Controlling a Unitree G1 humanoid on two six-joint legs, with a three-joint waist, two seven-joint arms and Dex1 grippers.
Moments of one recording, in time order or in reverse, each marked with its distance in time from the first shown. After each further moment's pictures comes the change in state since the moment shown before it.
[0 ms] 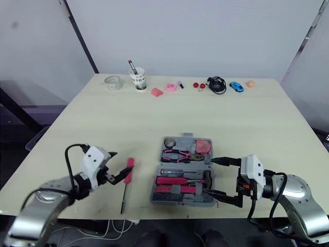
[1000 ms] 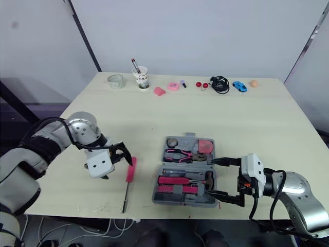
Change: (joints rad) left arm -1.115 0.156 -1.070 1.120 0.347 -1.578 -0.820; right arm -0.036 -0.001 0.012 0.040 0.004 0.003 0.015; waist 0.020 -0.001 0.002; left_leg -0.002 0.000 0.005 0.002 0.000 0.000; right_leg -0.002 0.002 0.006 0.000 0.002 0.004
